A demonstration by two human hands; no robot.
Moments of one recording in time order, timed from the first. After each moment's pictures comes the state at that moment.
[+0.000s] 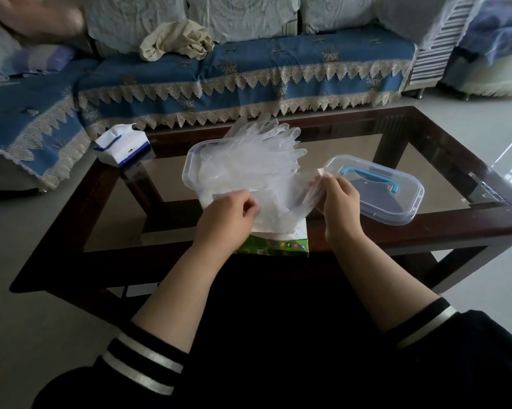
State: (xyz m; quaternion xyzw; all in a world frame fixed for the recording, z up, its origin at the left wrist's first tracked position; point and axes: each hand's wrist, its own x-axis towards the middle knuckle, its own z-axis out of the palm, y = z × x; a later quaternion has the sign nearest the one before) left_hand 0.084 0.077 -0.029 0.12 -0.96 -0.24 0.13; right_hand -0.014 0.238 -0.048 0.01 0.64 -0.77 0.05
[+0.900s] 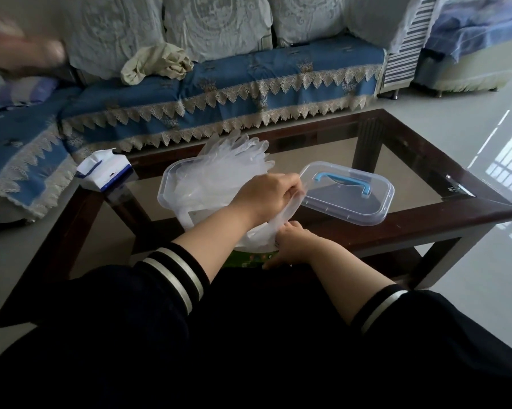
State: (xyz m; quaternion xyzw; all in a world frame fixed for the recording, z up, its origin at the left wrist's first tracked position) left_hand -0.008 0.144 -0.008 -0.17 -0.96 -0.15 0.15; right_hand -0.027 0.252 -0.078 -0.33 0.90 -0.13 0.25
